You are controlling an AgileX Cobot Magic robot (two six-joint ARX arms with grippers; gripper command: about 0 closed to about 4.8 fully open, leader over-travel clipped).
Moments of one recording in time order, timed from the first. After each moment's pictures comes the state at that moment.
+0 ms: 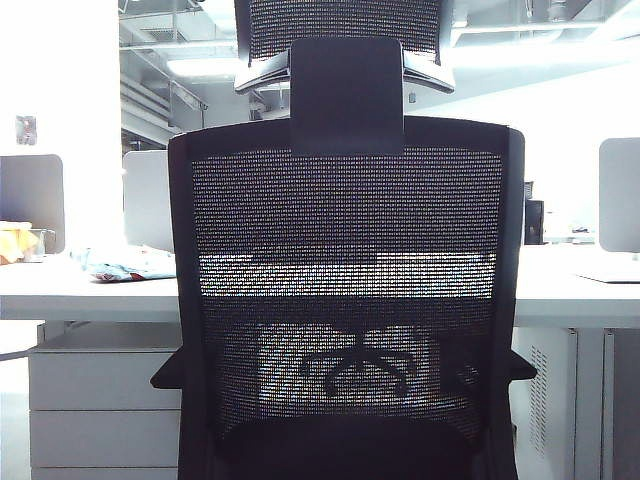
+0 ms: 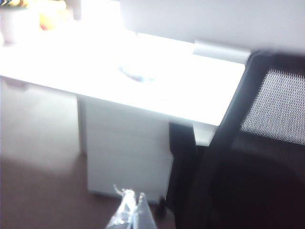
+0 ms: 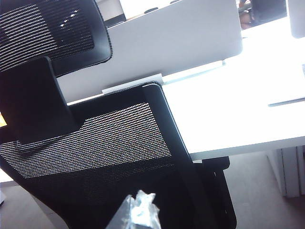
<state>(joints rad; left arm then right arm) 0.05 0.00 0.21 -0.26 -0.05 -0.13 0.12 0.05 0.34 -0.21 0.00 0.33</state>
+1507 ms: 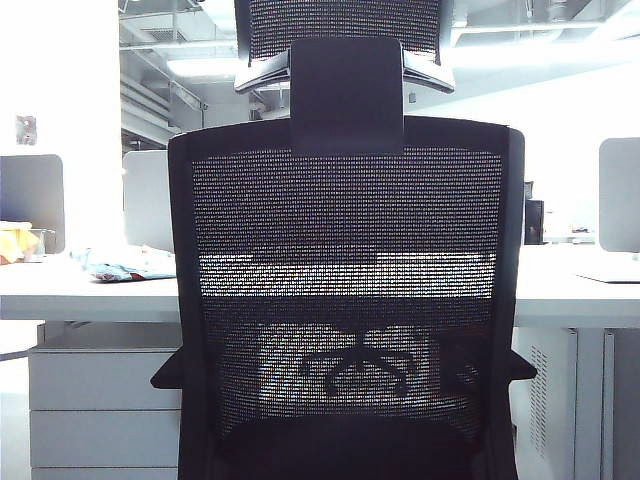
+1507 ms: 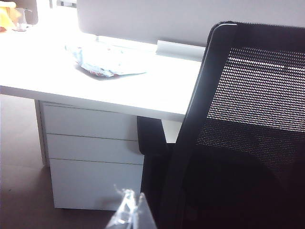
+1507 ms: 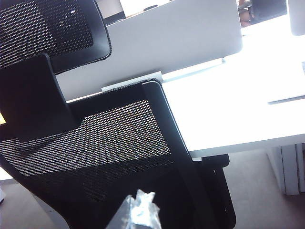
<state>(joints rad) 0.01 0.00 0.01 0.01 0.04 -0.12 0.12 0.05 0.34 -0.22 0.00 0.33</state>
